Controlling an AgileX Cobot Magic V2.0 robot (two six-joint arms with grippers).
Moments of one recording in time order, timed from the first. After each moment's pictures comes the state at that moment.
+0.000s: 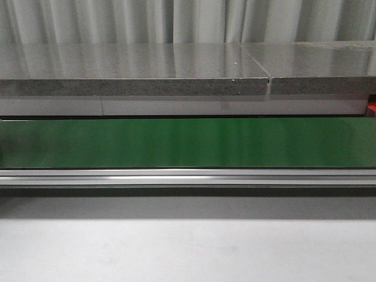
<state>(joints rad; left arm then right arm) 0.04 1.41 -1.22 -0.09 0.67 -0.04 -0.09 0.54 -0.63 0.17 0.55 -0.26</state>
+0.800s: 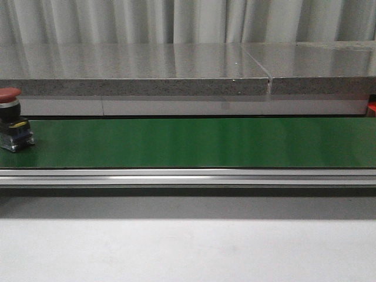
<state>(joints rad) 0.54 1.41 -1.01 -0.07 0.62 -0.09 -0.09 0.54 -0.63 0.17 0.55 -0.26</state>
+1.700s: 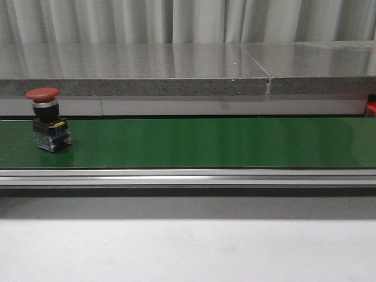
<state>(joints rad) 0.57 1.73 -1.01 -0.08 0.46 -0.09 -0.09 0.54 -0.63 0.17 0.55 -0.26</state>
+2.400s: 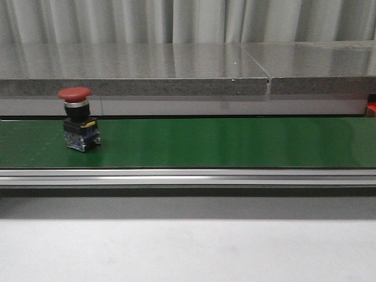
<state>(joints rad) 0.57 1.76 -1.01 -0.13 0.38 -0.09 -0.09 0.54 -0.63 0.17 0.55 -0.26</state>
